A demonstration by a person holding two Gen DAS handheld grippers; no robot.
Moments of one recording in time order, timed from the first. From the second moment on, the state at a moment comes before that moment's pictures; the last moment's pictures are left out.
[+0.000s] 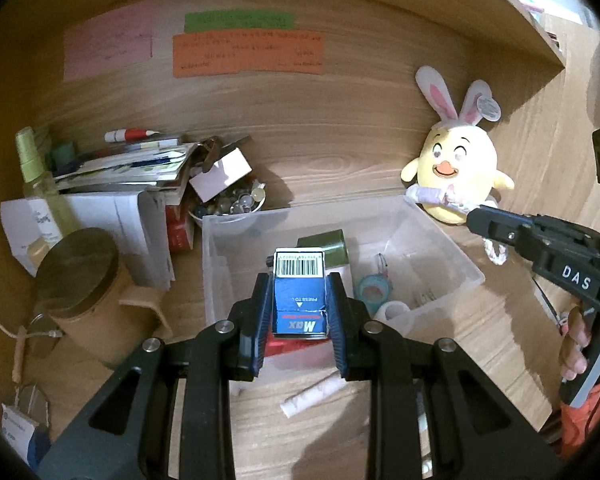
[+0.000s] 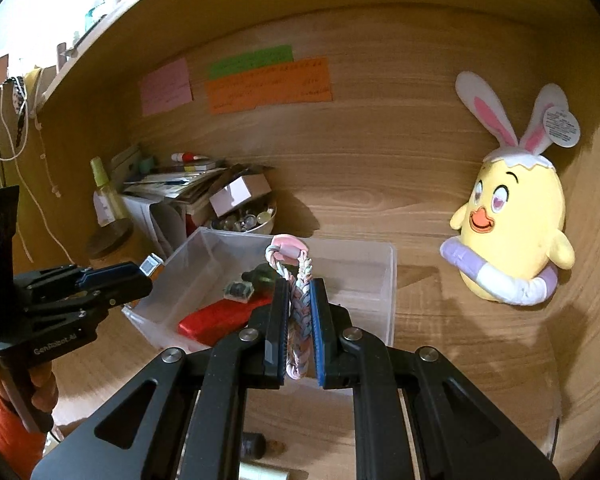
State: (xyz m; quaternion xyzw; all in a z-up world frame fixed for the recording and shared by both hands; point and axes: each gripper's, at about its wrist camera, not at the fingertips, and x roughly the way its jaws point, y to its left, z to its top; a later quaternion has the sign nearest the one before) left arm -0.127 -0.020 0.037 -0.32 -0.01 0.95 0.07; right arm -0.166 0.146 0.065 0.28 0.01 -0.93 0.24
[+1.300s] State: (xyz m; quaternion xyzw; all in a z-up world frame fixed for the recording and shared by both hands) left arm -0.182 -0.003 -0.013 -0.40 -0.03 0.91 0.08; right arm -0.214 0.120 0.005 0.38 0.05 -0.90 0.22
